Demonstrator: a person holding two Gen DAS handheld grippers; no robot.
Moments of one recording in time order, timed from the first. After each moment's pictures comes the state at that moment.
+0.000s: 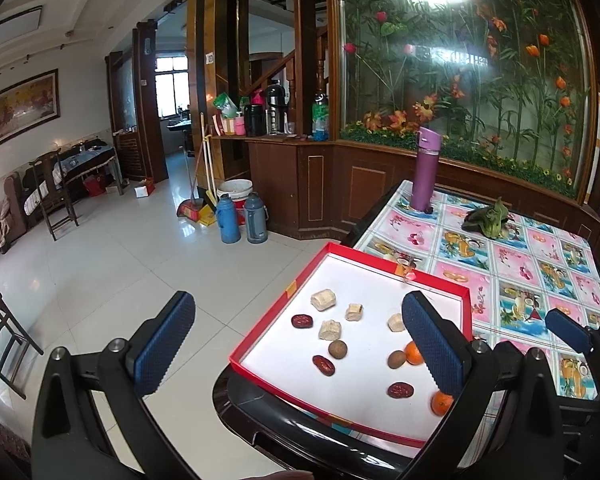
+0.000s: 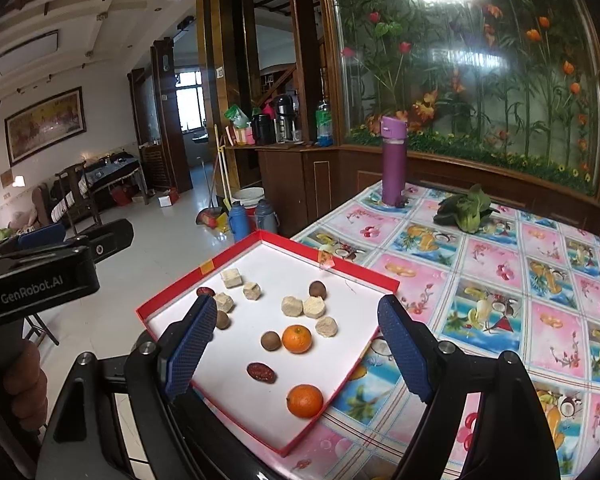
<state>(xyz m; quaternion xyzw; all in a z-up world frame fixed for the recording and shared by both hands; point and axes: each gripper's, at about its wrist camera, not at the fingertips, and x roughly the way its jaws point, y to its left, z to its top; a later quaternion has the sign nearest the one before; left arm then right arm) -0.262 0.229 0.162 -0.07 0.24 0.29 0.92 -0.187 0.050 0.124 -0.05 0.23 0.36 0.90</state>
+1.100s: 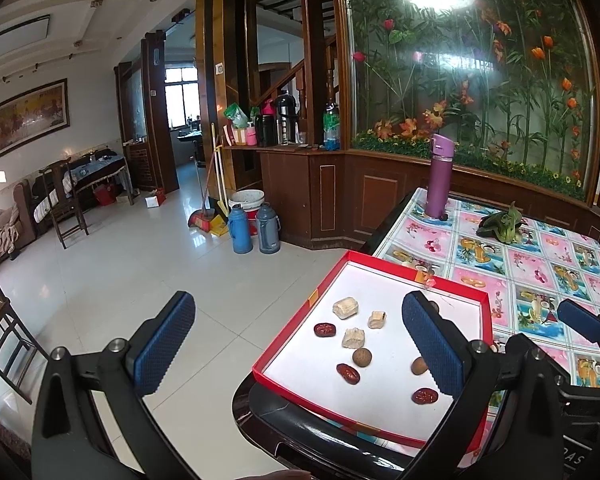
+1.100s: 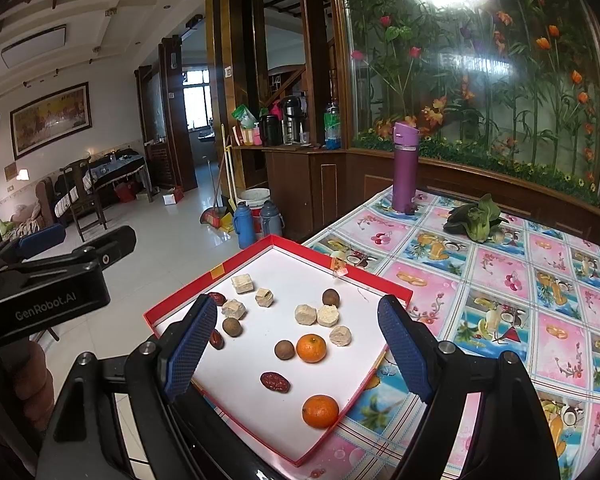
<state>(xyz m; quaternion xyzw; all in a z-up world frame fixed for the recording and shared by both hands) -0.267 0.241 0.153 -0.05 0.23 0.30 0.92 -0.189 0.064 0.125 -0.06 0.22 0.37 0.90</state>
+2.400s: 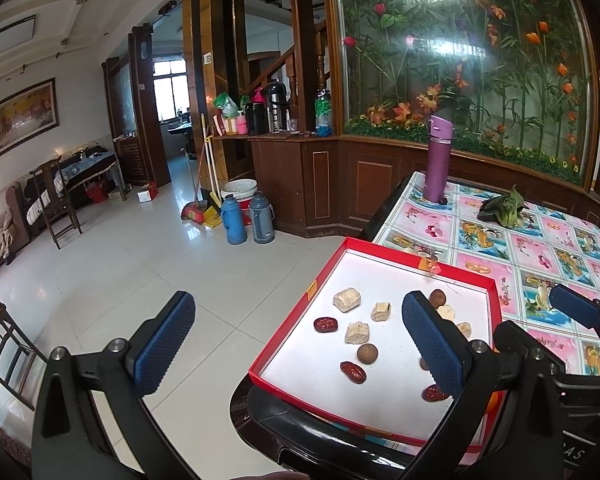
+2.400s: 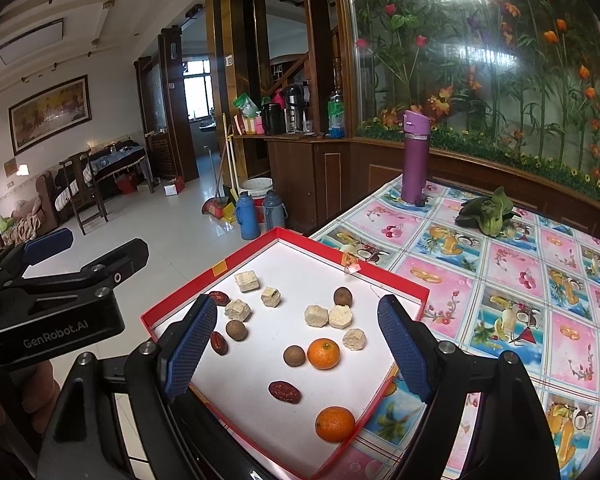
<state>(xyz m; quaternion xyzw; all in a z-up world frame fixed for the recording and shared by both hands) -0.255 0.253 0.137 -0.05 0.25 0.29 0.92 -0.177 0.085 0.117 -0.06 0.24 0.37 0.89</state>
